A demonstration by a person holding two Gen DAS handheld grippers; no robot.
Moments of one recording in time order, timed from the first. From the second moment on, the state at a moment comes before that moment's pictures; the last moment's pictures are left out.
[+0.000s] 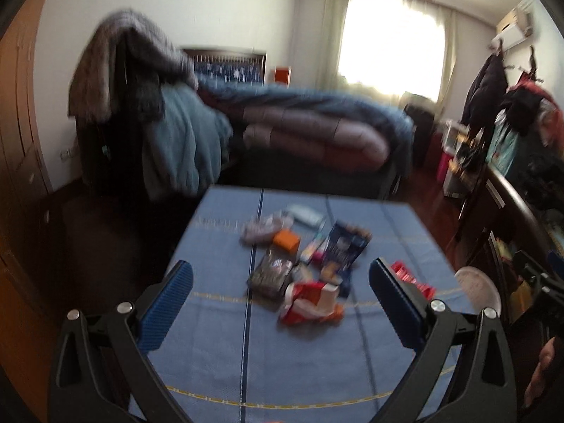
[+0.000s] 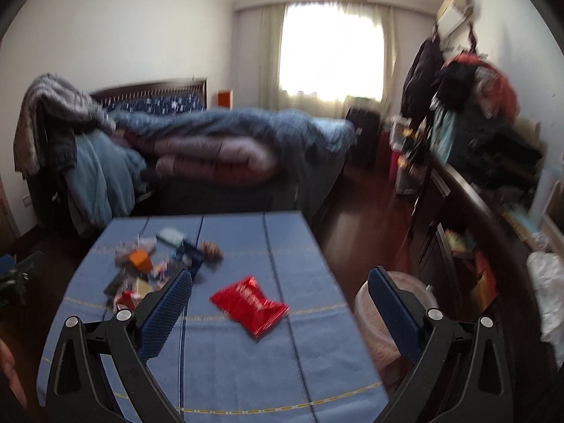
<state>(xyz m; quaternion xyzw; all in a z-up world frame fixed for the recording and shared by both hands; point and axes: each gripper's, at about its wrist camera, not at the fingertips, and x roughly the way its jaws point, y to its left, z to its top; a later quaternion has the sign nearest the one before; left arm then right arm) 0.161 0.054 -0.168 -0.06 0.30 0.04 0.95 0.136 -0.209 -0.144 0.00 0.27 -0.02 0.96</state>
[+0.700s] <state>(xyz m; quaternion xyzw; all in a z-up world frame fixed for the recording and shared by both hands) 0.268 0.031 -0.307 -0.10 0.42 0.02 0.90 0.218 -0.206 -0.241 0.01 0.38 0.01 0.92</state>
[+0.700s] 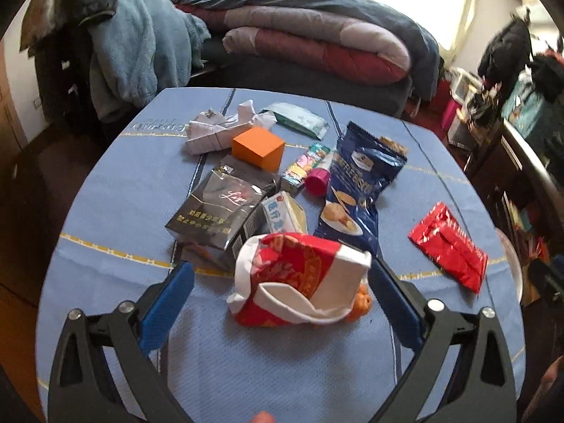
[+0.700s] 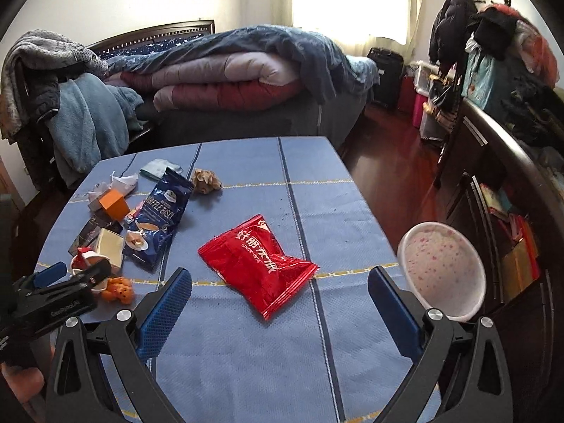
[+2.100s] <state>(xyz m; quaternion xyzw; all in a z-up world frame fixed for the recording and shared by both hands) 0.253 -0.054 -0.243 -0.09 0.35 -0.12 0.92 0.239 -0.271 -0.275 0.08 0.44 0.04 0.90</state>
